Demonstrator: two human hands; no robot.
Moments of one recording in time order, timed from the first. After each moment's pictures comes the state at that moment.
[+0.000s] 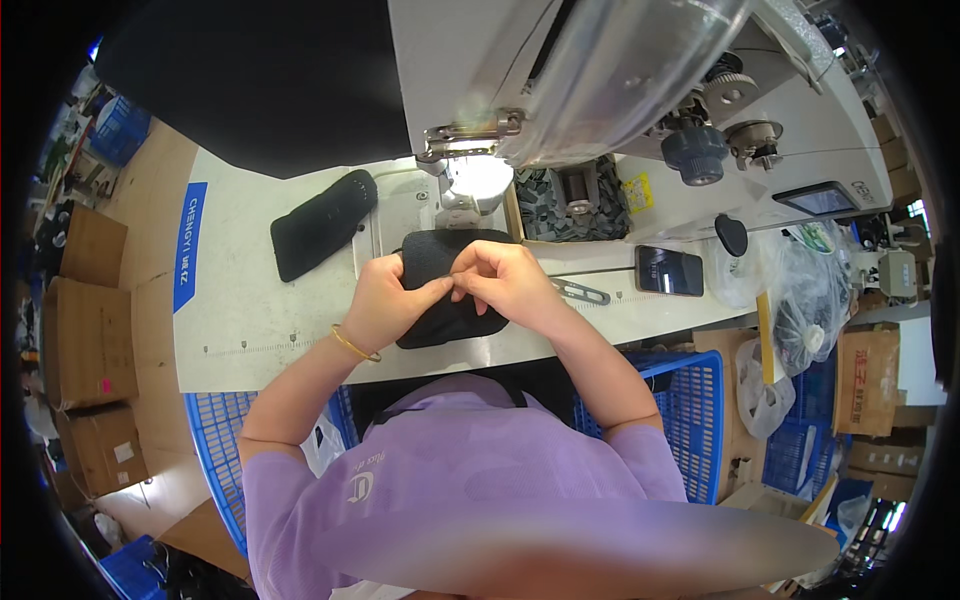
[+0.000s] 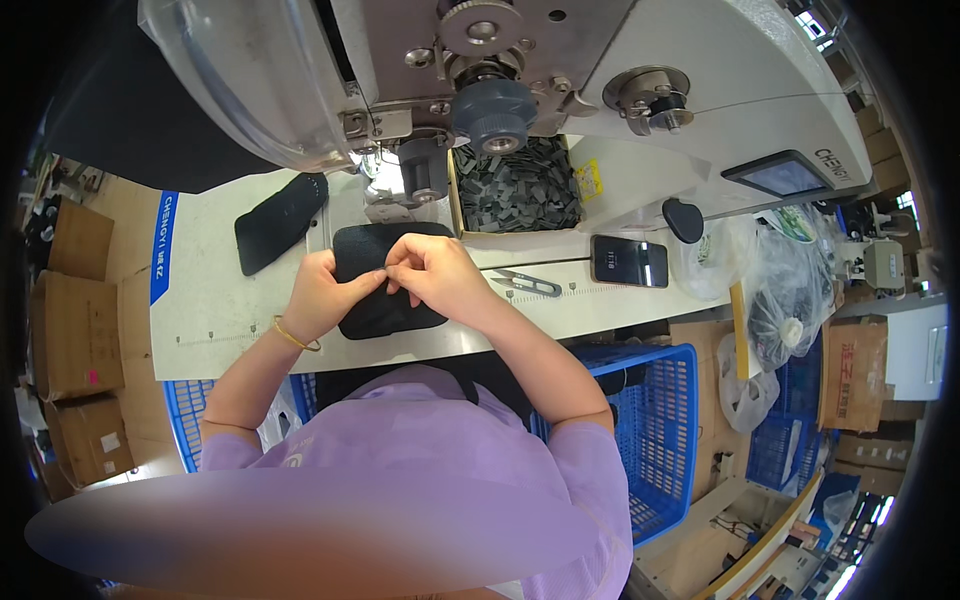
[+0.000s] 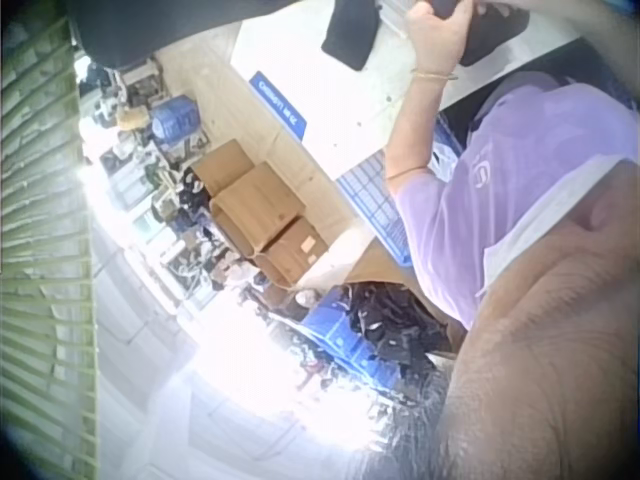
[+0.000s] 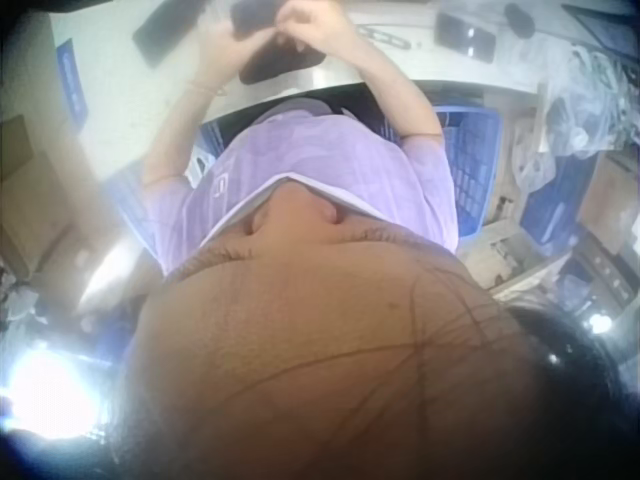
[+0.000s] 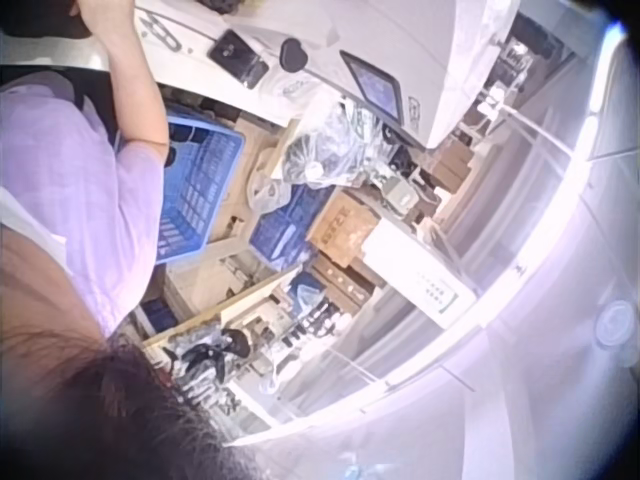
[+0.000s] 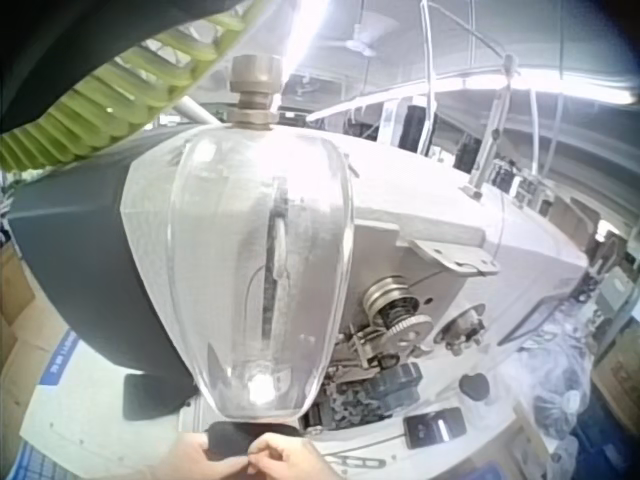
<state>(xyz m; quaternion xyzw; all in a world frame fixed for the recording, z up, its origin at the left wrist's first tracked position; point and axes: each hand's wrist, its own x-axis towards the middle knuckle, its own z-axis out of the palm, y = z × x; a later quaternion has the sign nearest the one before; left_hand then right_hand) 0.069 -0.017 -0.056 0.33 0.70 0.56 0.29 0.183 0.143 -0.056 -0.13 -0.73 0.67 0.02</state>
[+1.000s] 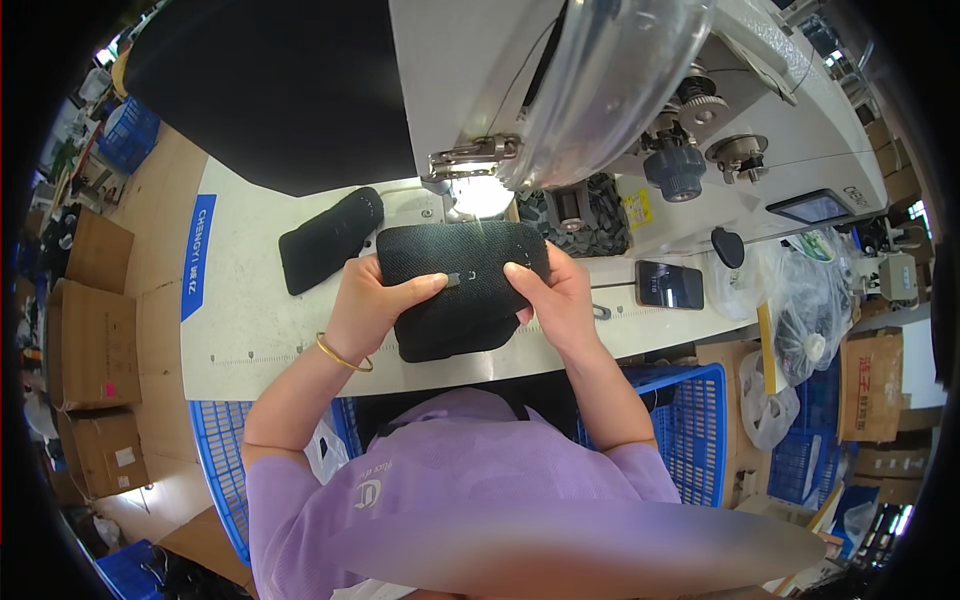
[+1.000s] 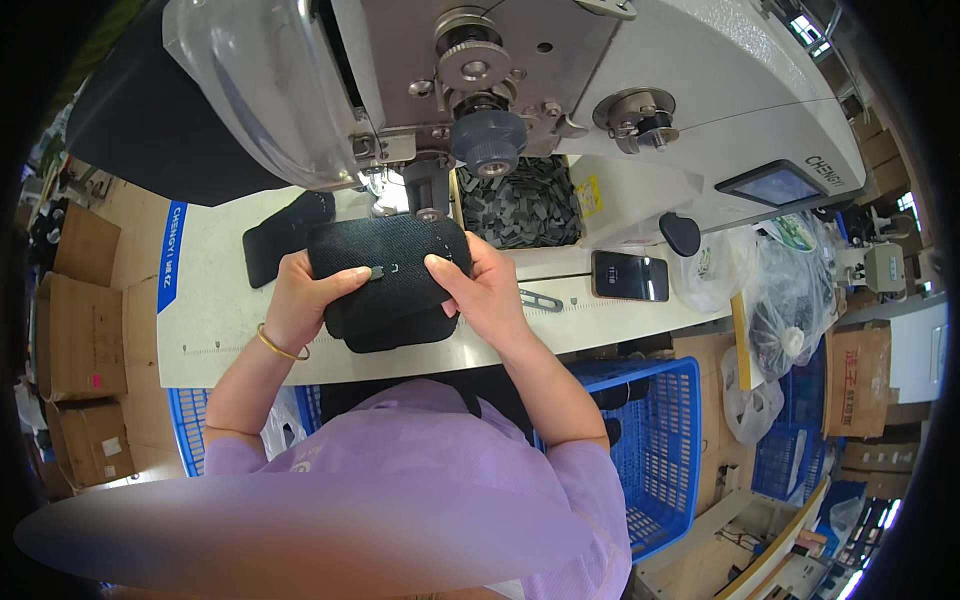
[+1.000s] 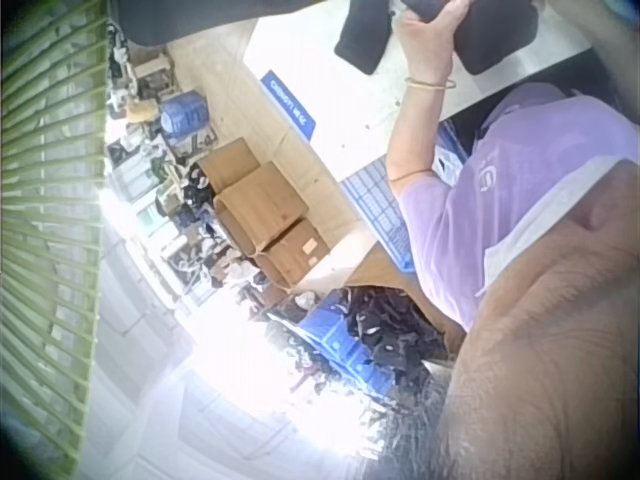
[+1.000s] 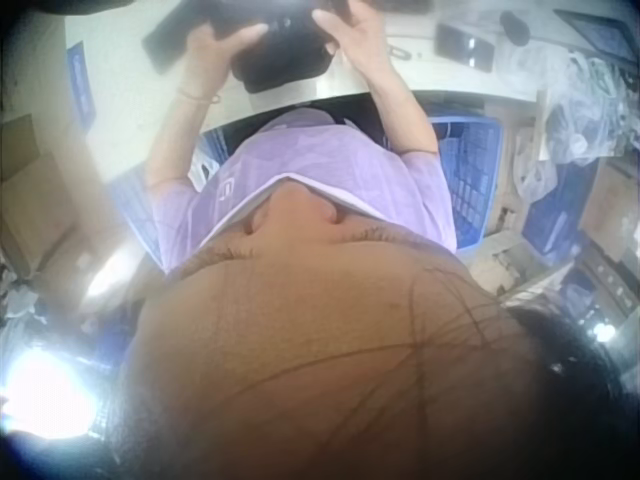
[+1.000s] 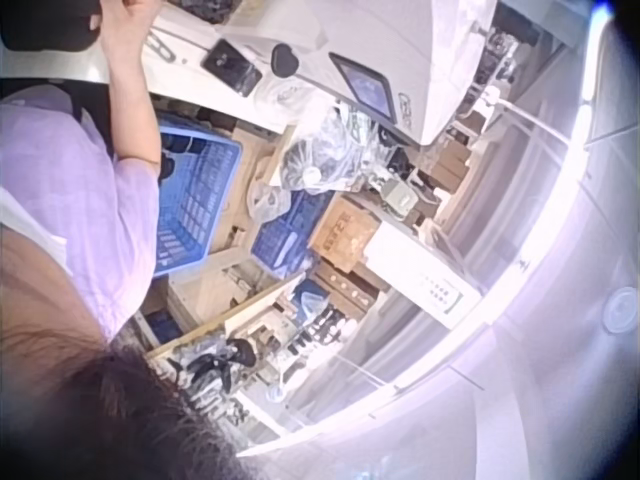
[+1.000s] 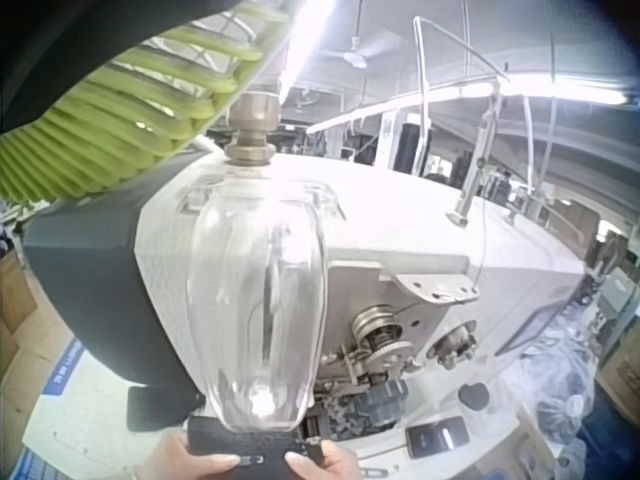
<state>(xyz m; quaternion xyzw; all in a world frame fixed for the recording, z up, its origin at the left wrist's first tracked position) 0.066 -0.021 -0.015 0.24 0.59 0.67 0.38 0.211 0.144 -0.030 -0.14 -0.61 0.75 0.21</state>
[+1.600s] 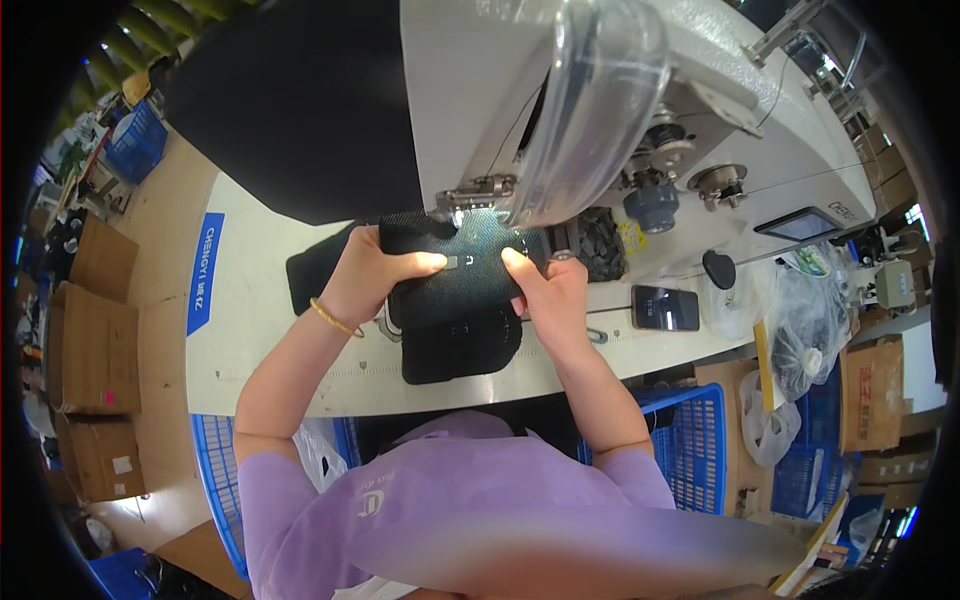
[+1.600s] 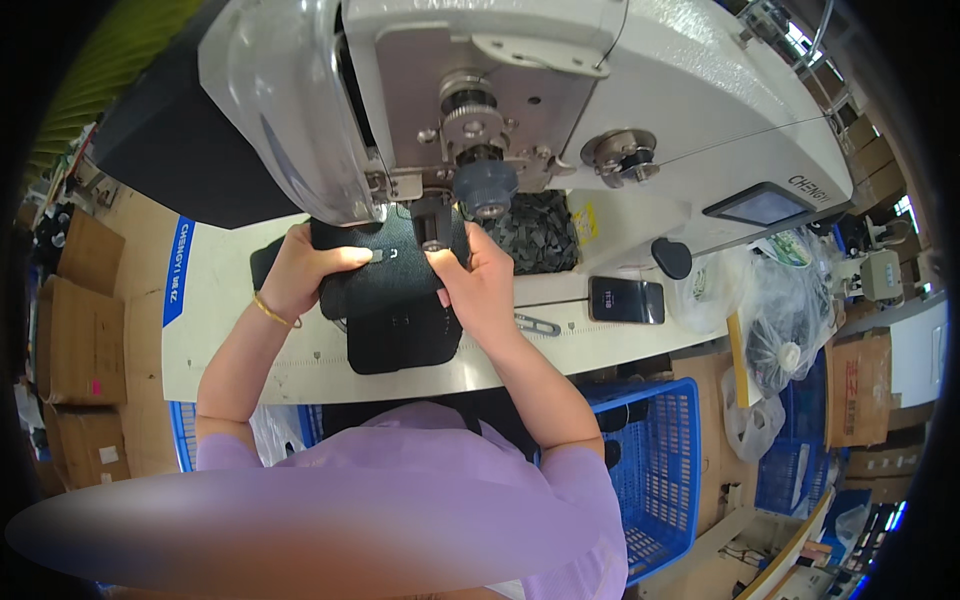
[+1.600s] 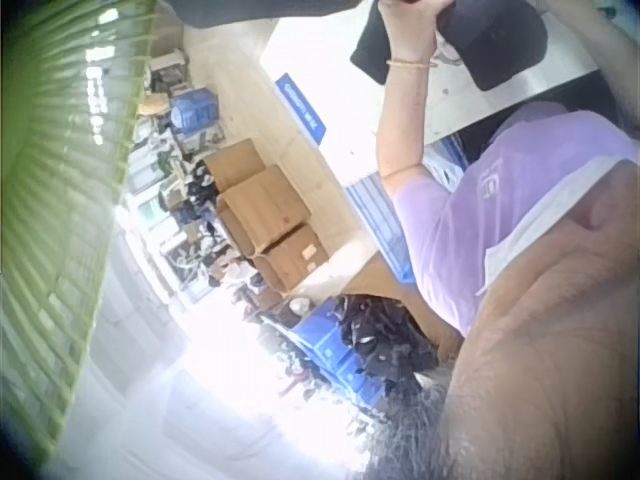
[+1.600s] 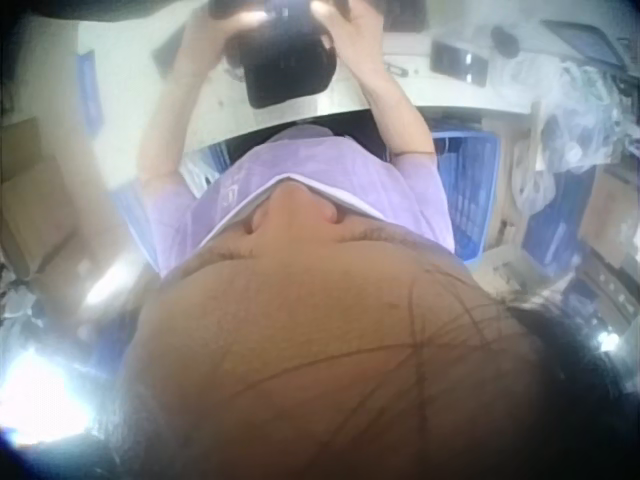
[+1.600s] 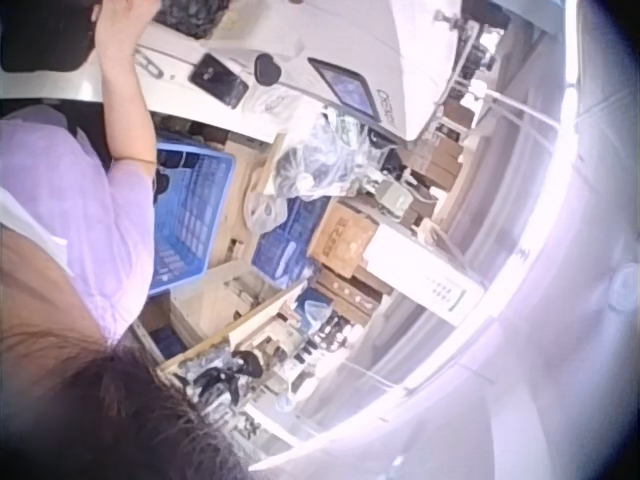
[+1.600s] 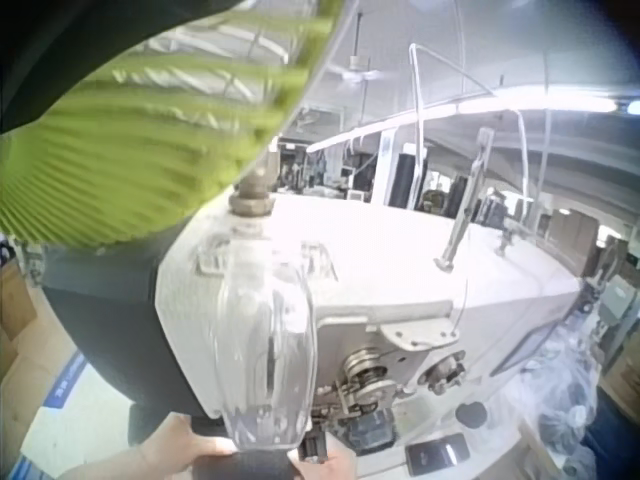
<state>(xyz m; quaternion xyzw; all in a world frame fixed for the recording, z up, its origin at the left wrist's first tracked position) 0.025 0.007 0.005 0.27 0.58 0.66 0.39 0.186 0.155 -0.018 -0.17 -0.62 0.72 0.25</state>
